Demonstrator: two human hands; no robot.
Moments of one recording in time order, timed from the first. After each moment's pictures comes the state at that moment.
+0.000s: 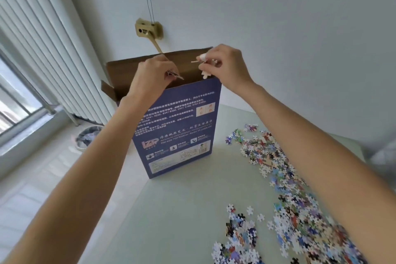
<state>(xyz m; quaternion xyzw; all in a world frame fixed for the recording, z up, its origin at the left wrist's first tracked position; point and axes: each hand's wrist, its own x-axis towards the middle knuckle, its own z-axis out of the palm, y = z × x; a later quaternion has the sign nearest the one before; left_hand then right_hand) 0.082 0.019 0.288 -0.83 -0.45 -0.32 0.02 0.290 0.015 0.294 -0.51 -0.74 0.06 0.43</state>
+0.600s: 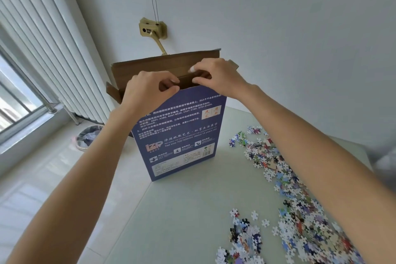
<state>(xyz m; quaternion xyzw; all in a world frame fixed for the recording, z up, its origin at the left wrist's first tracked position) 0.059 0.006 0.280 -0.81 -0.50 -0.30 -0.04 0.271 0.035 0.285 -0.47 -0.84 0.03 0.26</state>
